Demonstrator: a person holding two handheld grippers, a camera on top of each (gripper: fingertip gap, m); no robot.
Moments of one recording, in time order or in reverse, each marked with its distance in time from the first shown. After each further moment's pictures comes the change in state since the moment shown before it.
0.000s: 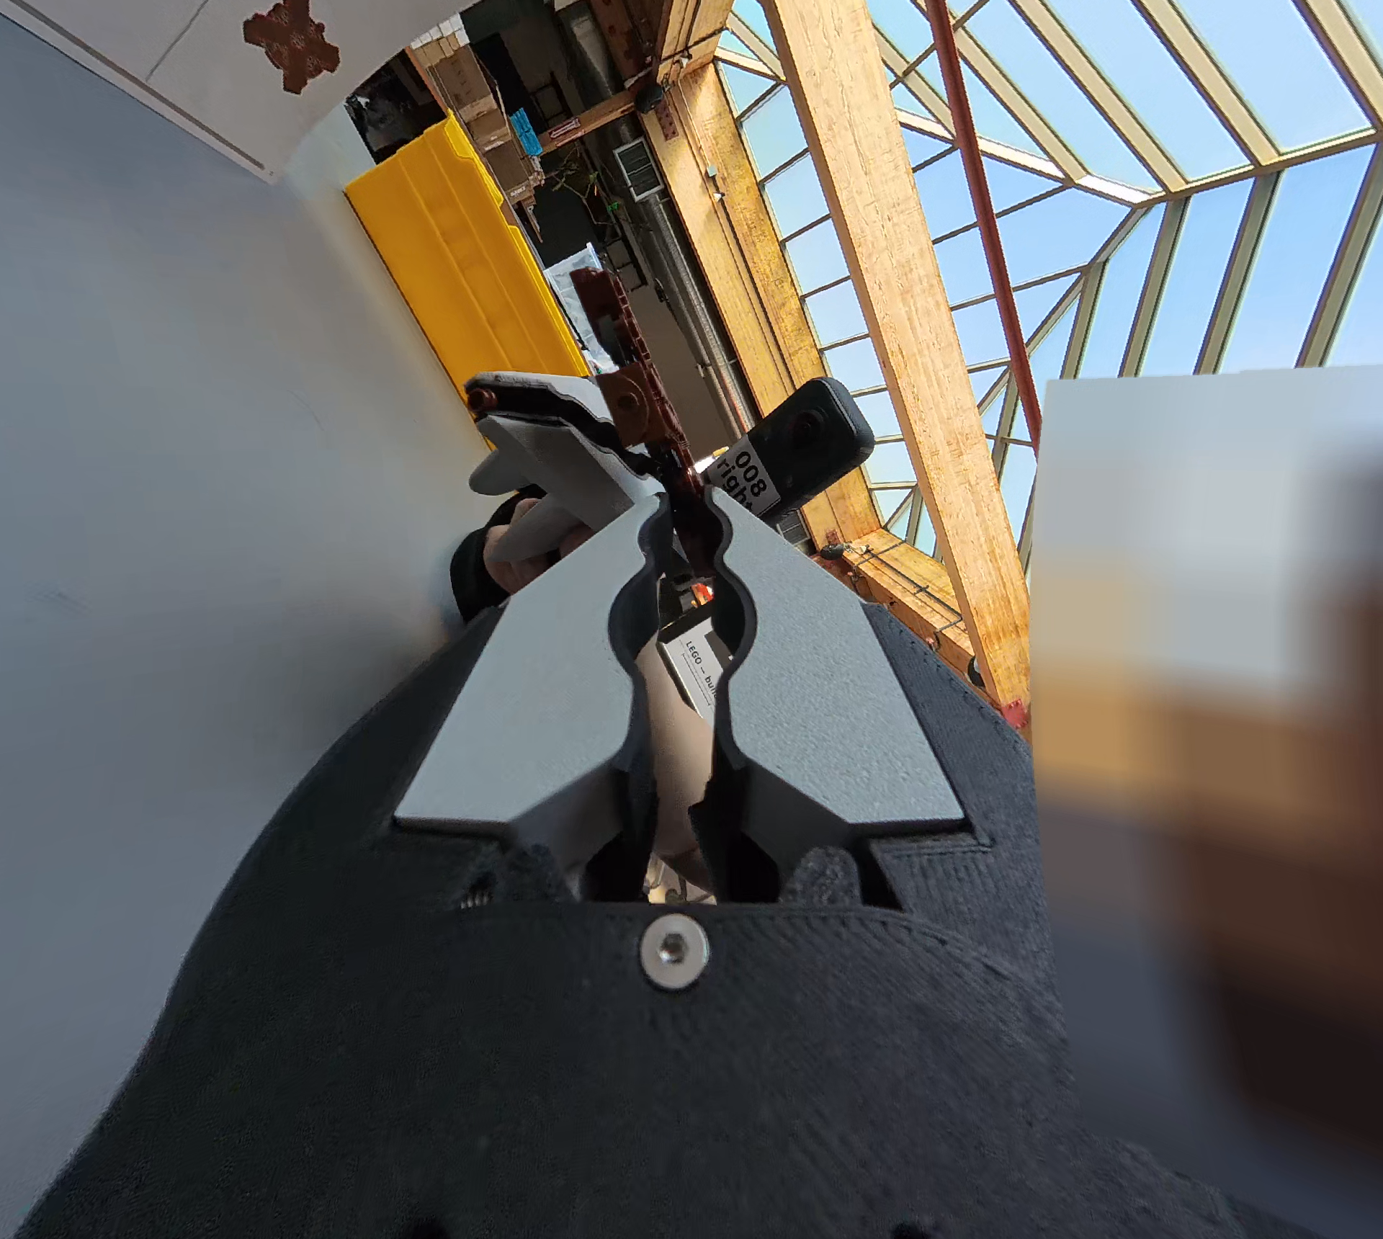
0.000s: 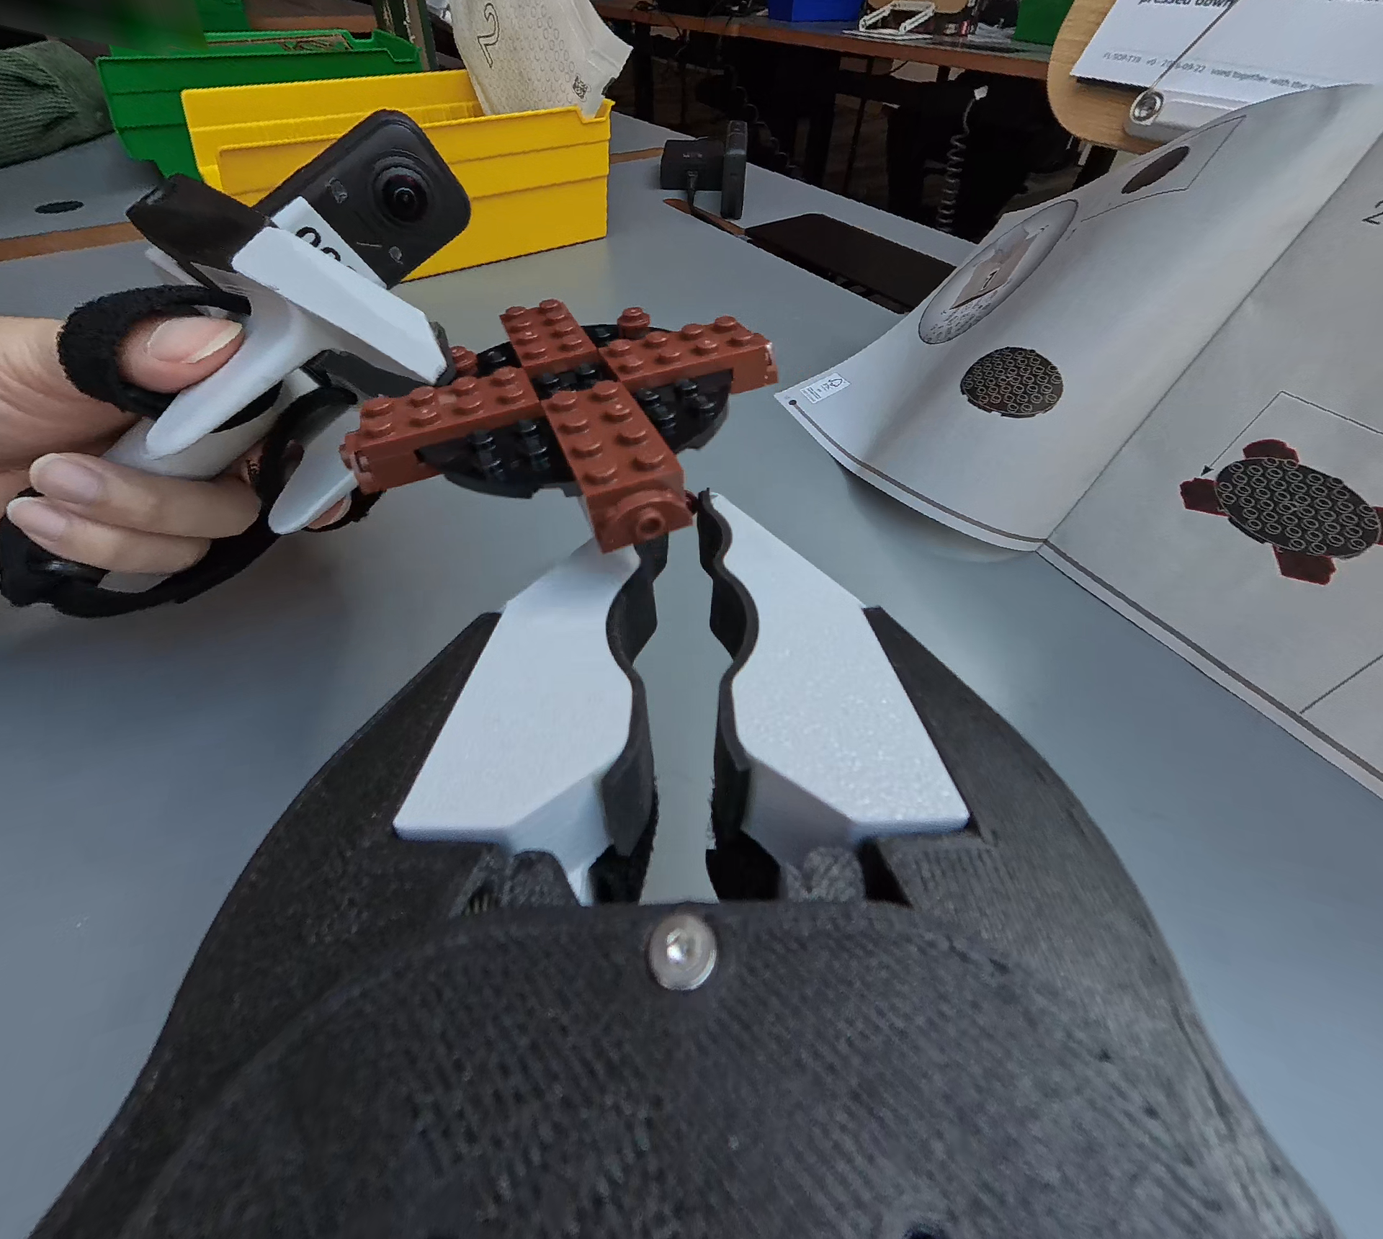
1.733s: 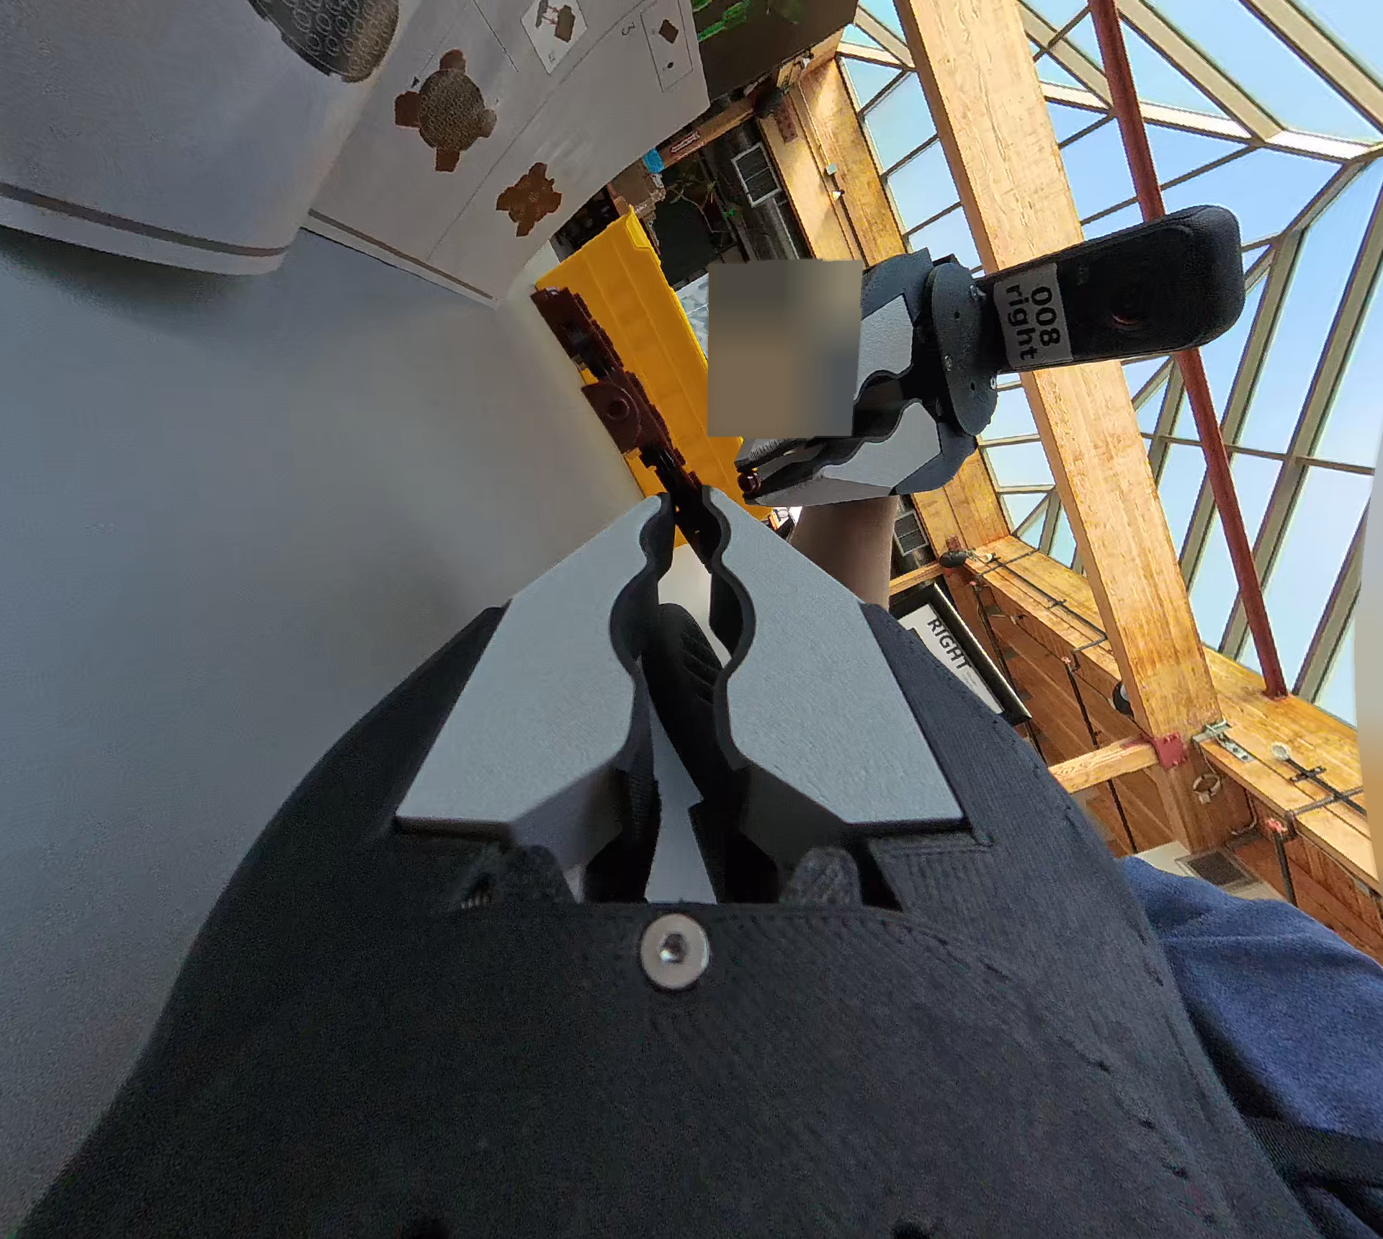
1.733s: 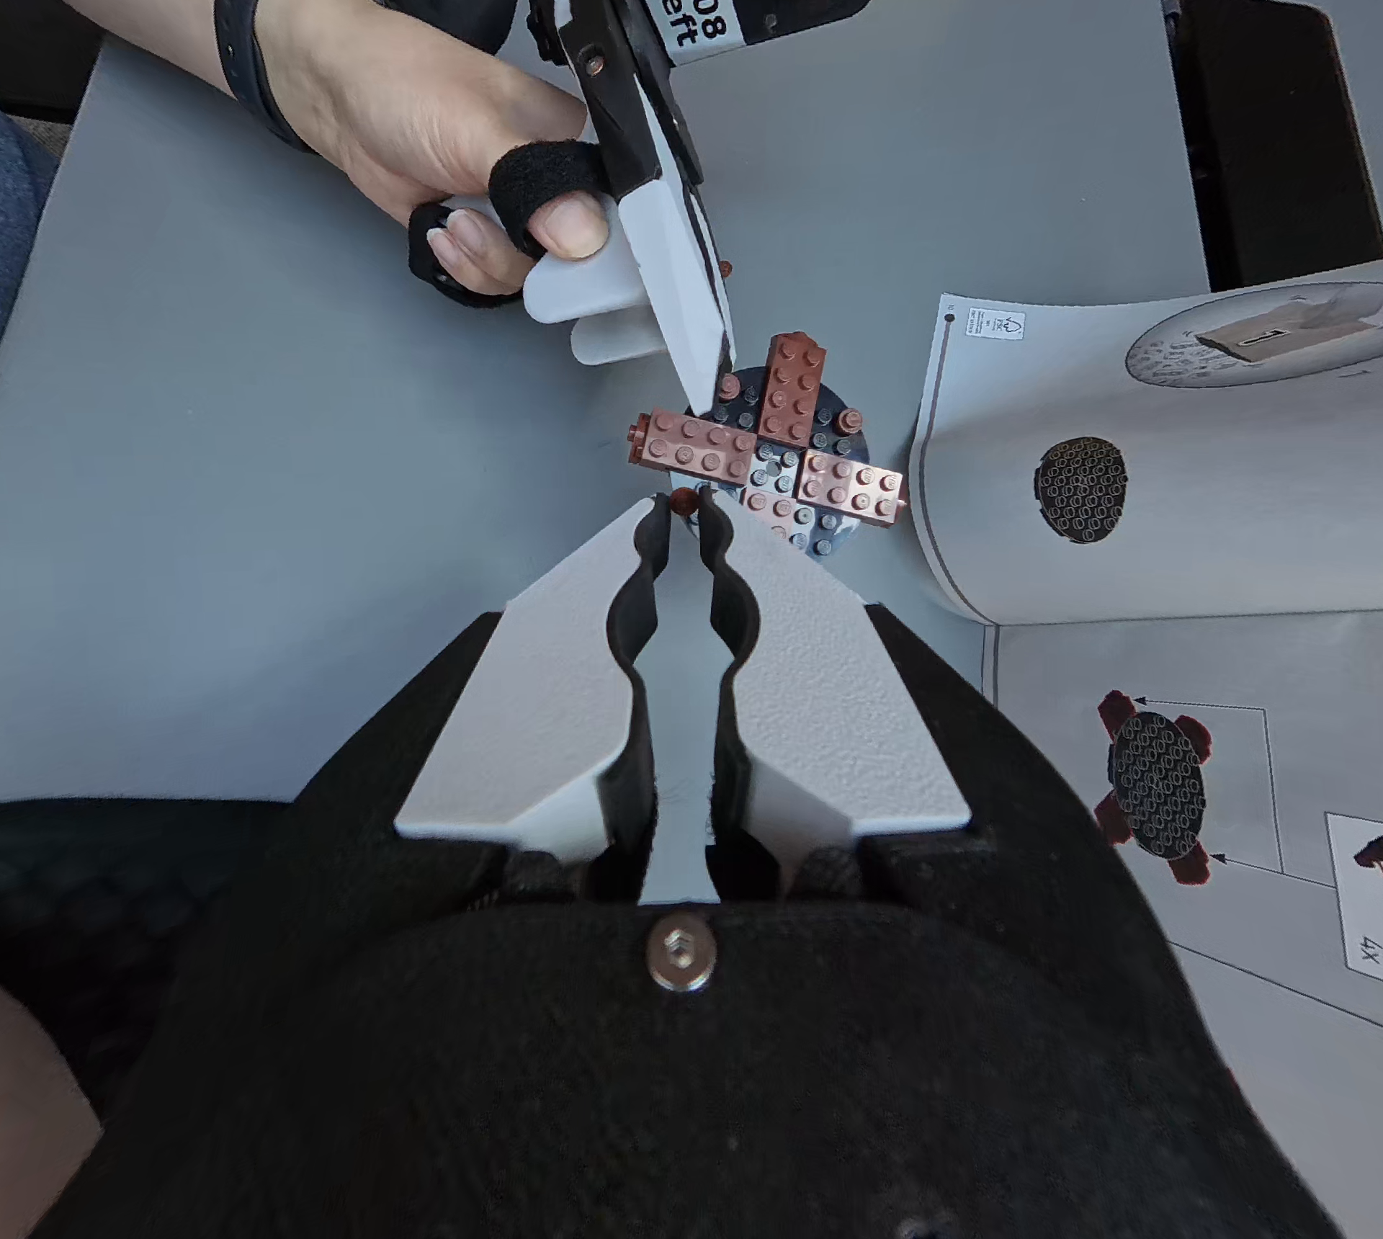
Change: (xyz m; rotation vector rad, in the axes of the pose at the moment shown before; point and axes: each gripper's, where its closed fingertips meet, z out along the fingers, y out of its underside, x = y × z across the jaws) left arm -0.070 -0.052 0.017 -0.008 -0.152 0.083; right arm 0.030 -0.008 -0.006 -0.484 -0.561 -0.389
